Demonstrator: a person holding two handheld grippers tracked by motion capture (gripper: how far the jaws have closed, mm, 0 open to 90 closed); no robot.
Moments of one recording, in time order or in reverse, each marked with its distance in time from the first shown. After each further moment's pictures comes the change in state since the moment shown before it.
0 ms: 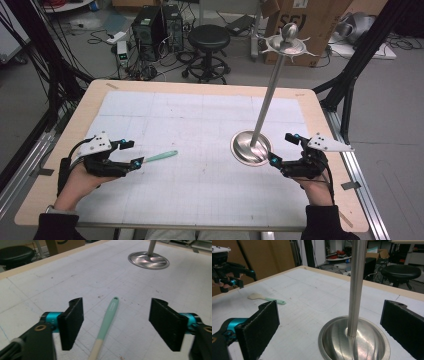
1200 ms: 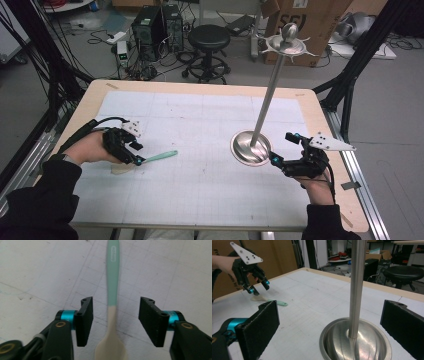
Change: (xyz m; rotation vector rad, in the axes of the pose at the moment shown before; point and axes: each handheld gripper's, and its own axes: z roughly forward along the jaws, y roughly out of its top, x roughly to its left) left arm 0.039 0.037 0.060 0.691 -0.216 0.186; right arm -0.003 0.001 -0.002 -0.014 0.019 0.009
